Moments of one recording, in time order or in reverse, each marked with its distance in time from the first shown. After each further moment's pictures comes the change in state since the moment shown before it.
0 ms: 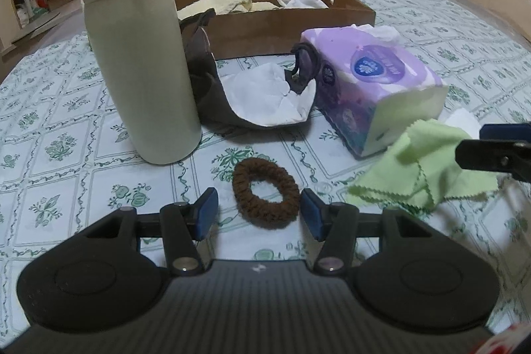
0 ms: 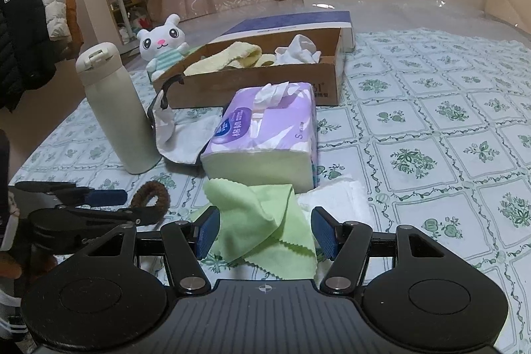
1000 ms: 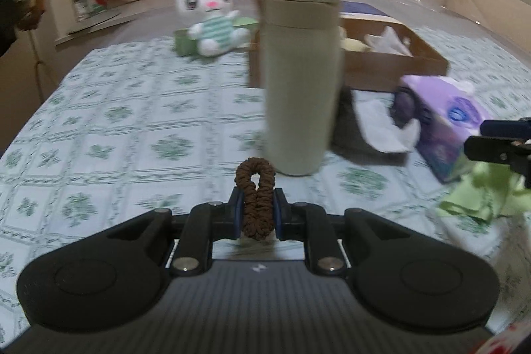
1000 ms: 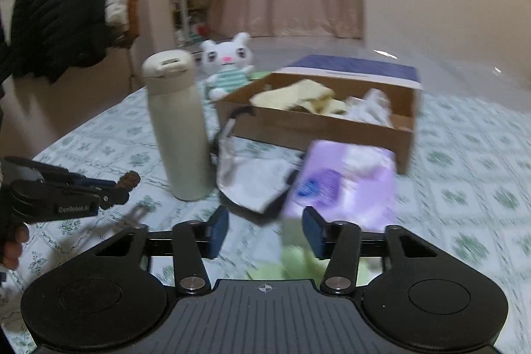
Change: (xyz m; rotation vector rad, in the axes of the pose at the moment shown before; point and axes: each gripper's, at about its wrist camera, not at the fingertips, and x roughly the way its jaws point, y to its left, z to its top) left arm -0.048 0.096 -0.008 -0.135 -0.085 0.147; right arm 0.028 0.064 0.025 -0.242 -0.095 0.118
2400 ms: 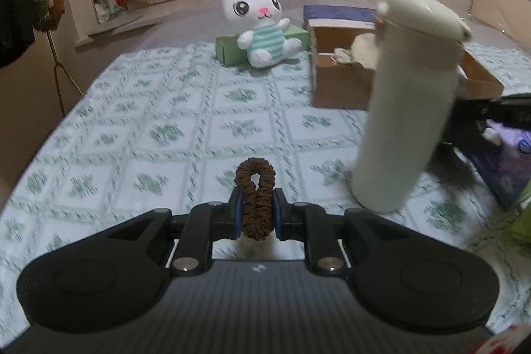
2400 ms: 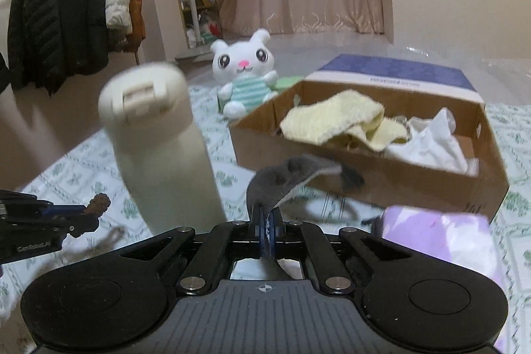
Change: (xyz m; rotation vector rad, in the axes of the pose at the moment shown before) left arm 0.032 0.069 0.033 -0.001 -0.019 0.067; right arm 0.109 0.002 0.059 0.043 -0.006 0.062
